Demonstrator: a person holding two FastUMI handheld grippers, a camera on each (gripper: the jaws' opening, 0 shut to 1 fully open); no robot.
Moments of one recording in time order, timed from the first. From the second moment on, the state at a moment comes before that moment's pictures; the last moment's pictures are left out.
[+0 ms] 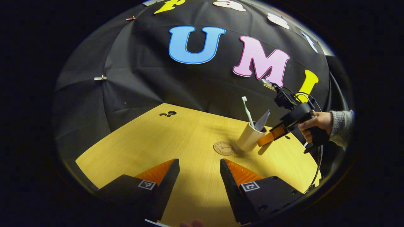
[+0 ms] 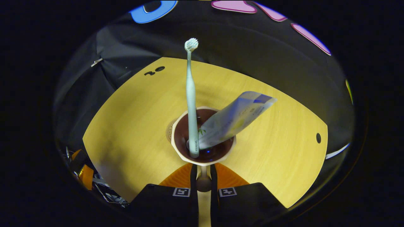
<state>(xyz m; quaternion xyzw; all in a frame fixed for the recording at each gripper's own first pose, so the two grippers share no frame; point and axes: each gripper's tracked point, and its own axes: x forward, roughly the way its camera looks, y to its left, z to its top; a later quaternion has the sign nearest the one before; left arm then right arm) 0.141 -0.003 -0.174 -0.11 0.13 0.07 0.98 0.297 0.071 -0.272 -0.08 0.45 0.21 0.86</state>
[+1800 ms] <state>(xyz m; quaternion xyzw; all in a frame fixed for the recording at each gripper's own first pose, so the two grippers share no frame) 0.117 0.035 -0.152 -0.13 0.13 0.11 0.98 0.286 0.114 -0.222 -0.07 0.40 0.22 0.89</state>
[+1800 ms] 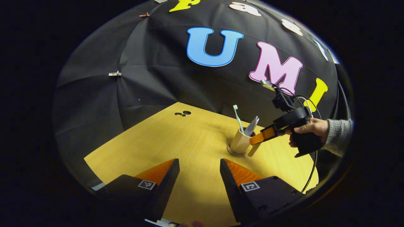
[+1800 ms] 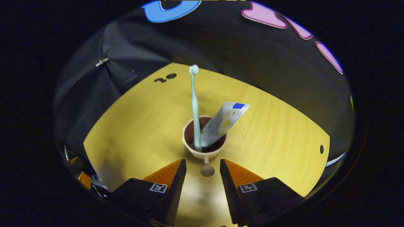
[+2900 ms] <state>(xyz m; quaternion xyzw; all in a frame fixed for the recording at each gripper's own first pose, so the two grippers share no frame) 0.087 -0.018 0.043 0.02 -0.02 0.01 1.00 0.114 0.035 0.009 0.05 0.06 0.14 0.99</state>
